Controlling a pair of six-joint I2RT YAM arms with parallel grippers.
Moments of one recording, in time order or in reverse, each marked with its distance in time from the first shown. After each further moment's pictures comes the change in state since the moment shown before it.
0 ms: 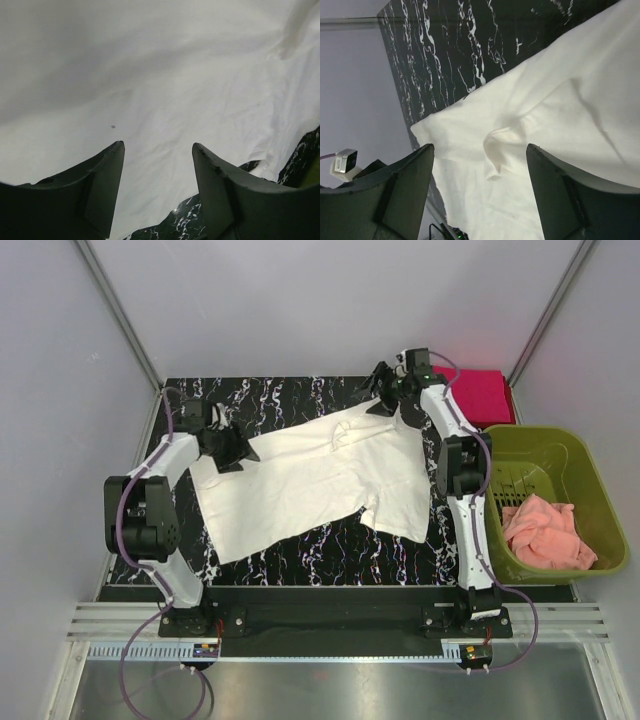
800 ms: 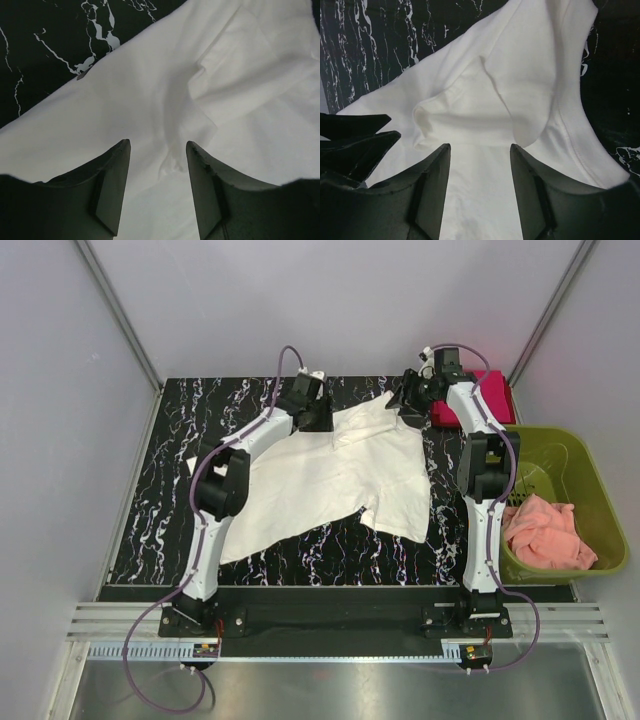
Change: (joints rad) left arm -0.478 0.572 0.695 0.152 -0.314 0.071; right arm -0.119 -0.220 -0.238 -0.094 0.139 -0.435
